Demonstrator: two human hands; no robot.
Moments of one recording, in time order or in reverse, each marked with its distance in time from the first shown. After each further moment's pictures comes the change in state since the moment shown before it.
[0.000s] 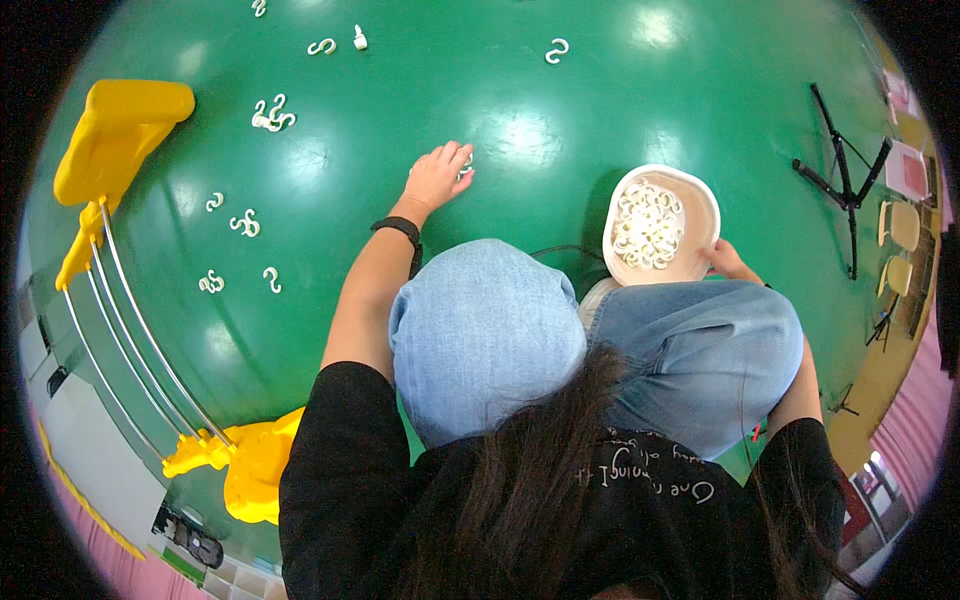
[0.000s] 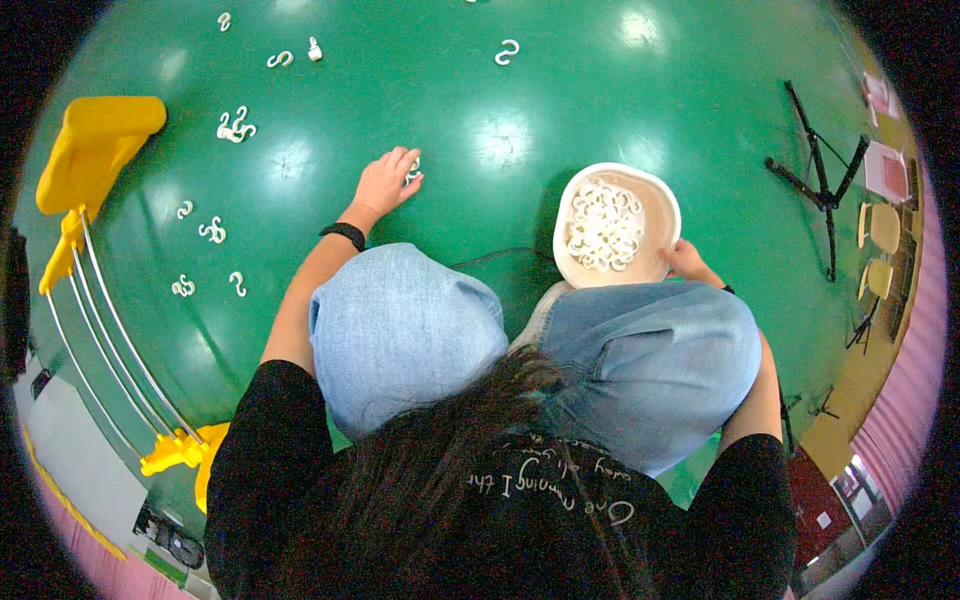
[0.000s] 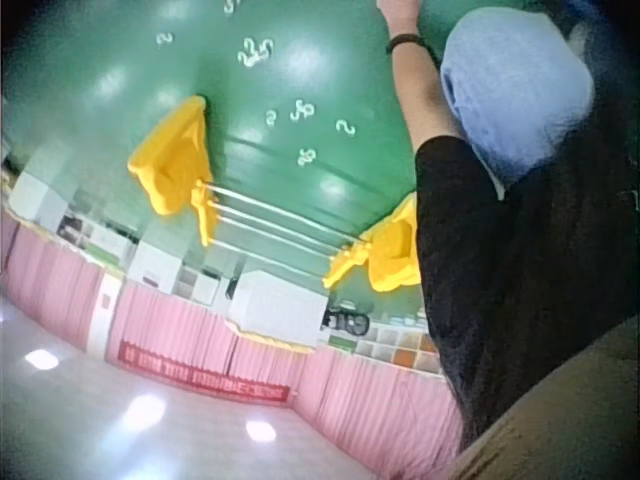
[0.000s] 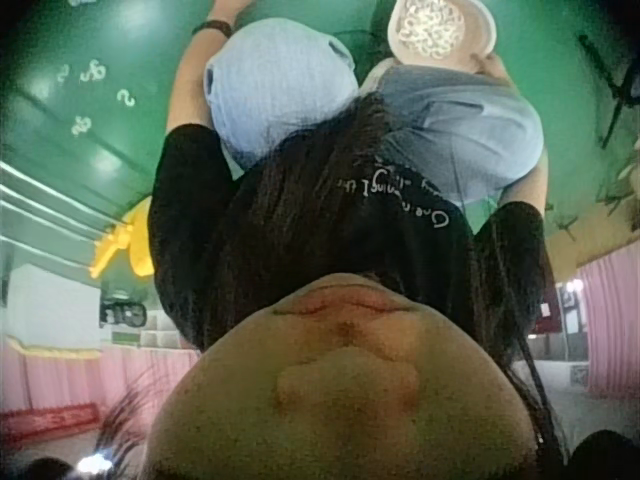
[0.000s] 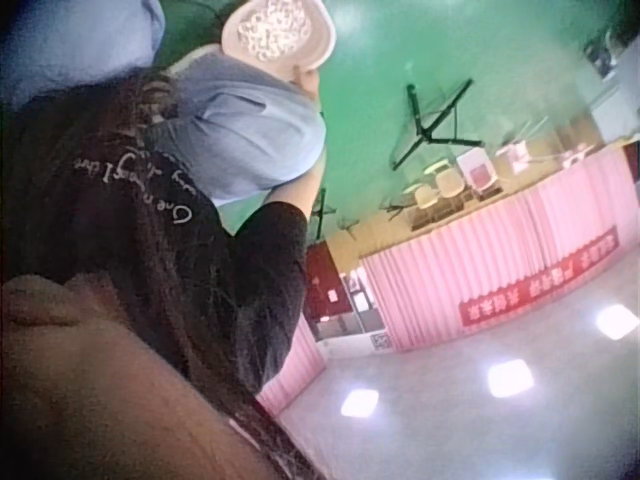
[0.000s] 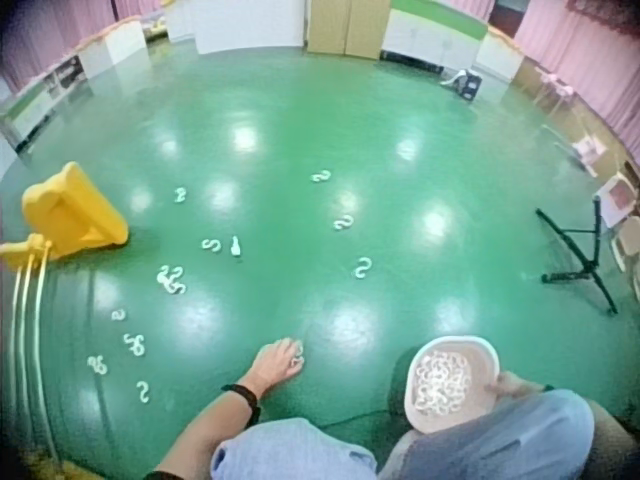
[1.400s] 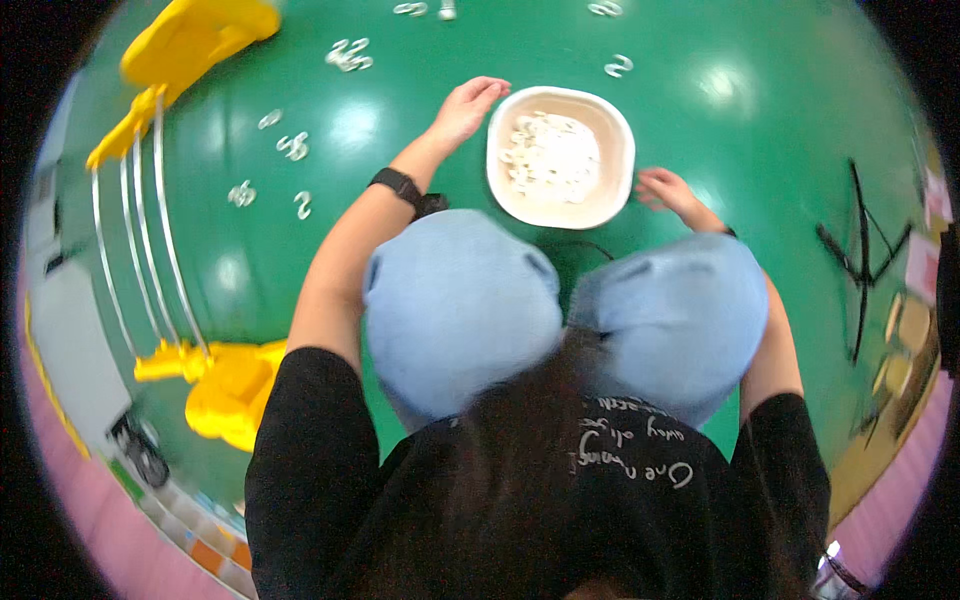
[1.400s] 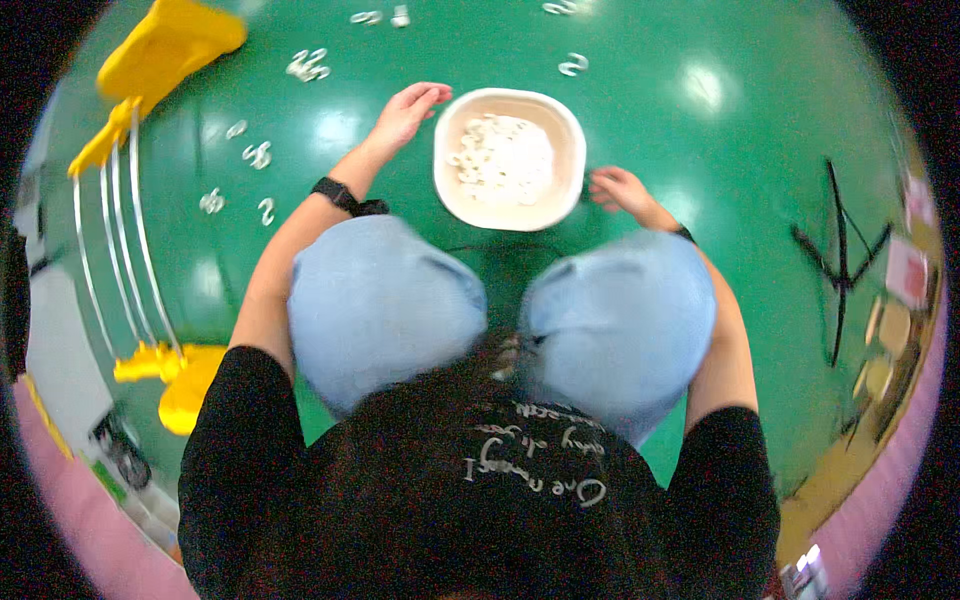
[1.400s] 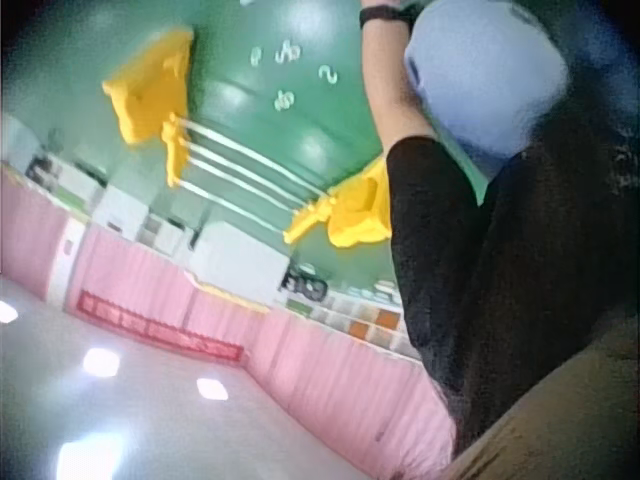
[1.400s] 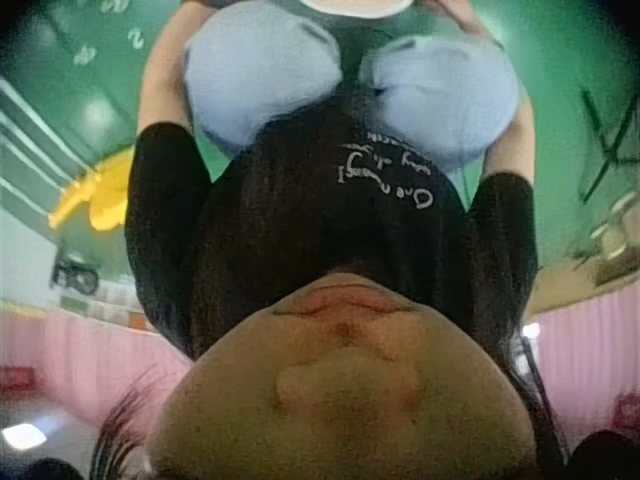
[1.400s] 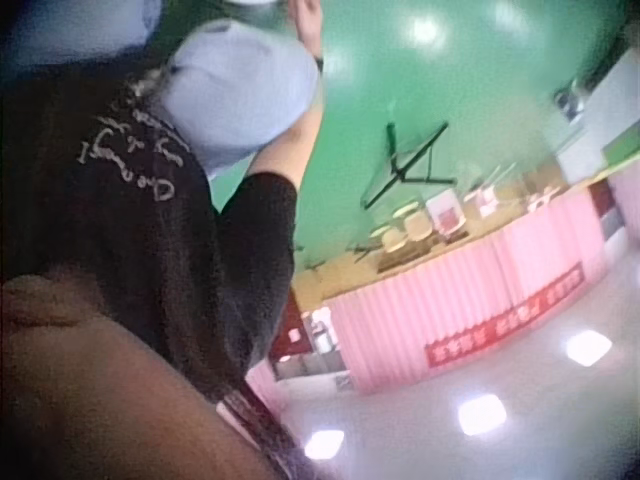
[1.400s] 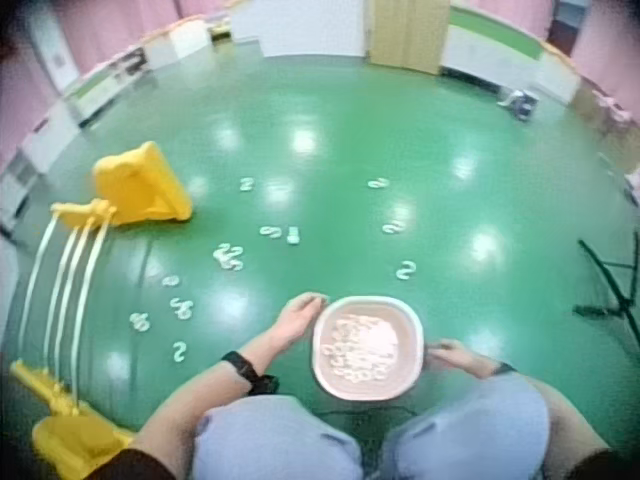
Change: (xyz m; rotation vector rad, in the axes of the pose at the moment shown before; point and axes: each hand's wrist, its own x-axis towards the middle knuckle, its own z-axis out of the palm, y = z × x) left_hand 0.031 0.020 -0.100 -1.140 0.129 -0.592; right_hand 0.027 -0.206 0.107 -0.059 -0.317 -0.407
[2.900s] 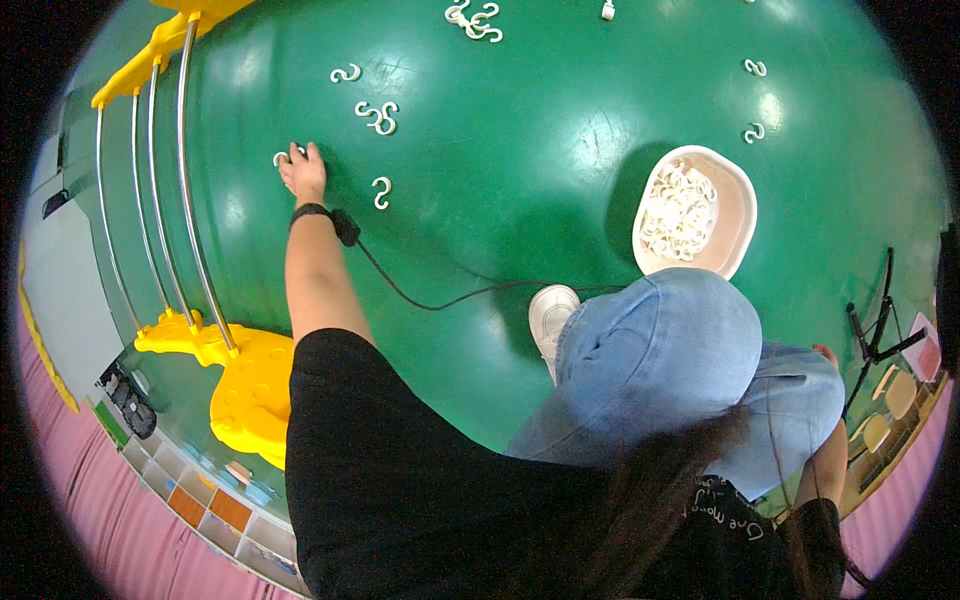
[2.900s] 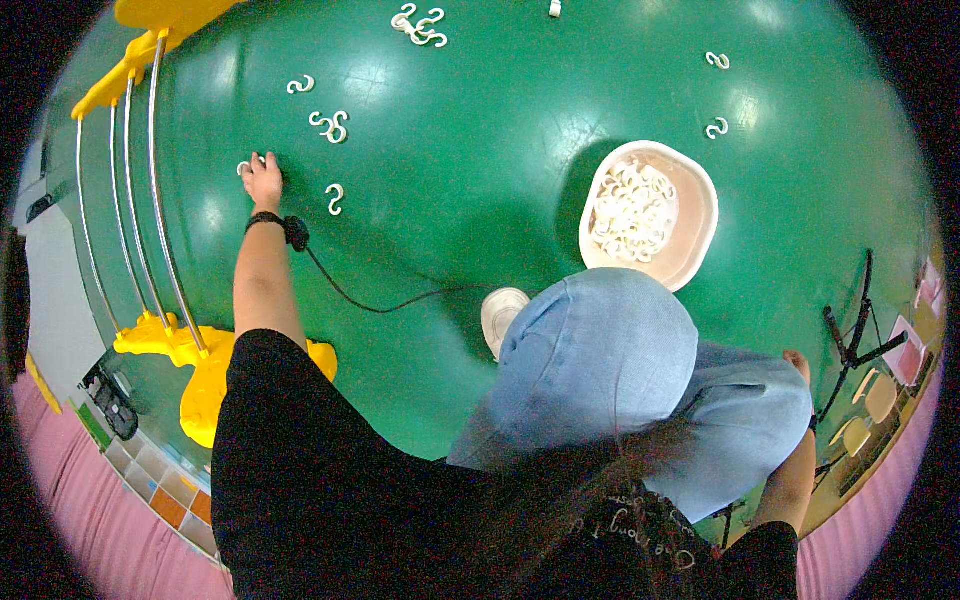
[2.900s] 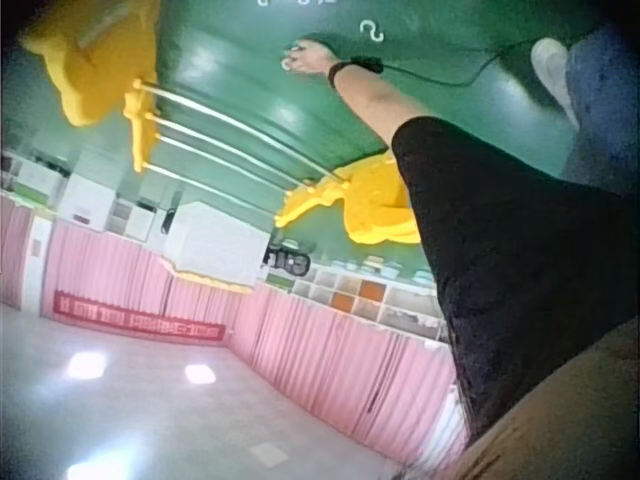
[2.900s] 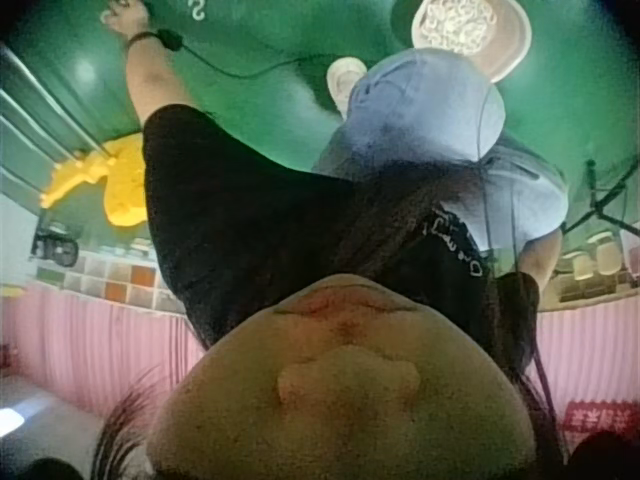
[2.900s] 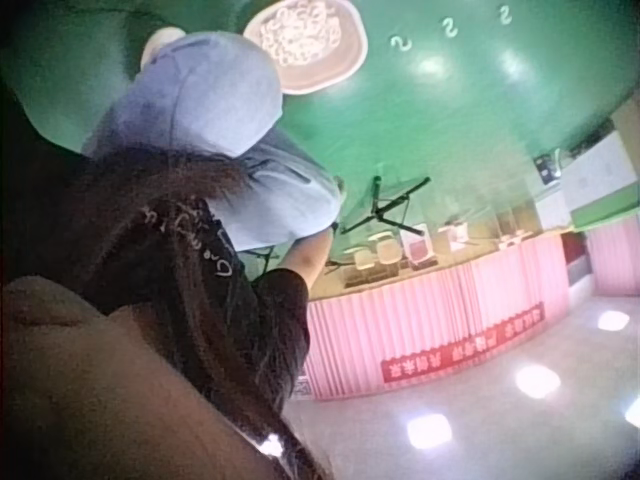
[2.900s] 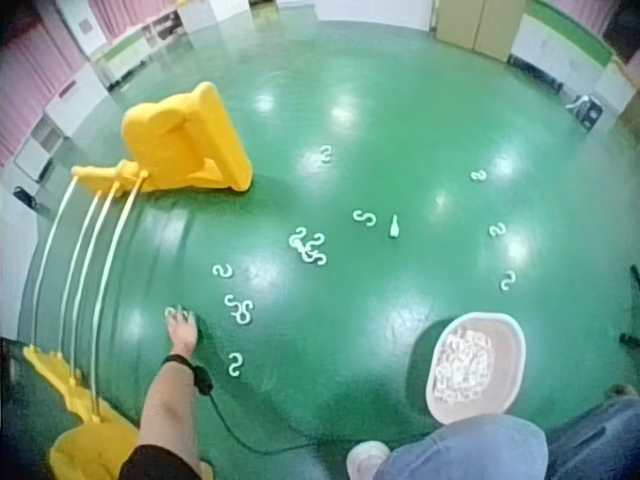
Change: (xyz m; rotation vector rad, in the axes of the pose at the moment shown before) left_hand -0.217 -0.188 -0.458 1.202 0.836 -0.765; right_hand -0.193 0.117 -0.159 -0.269 0.449 0.098
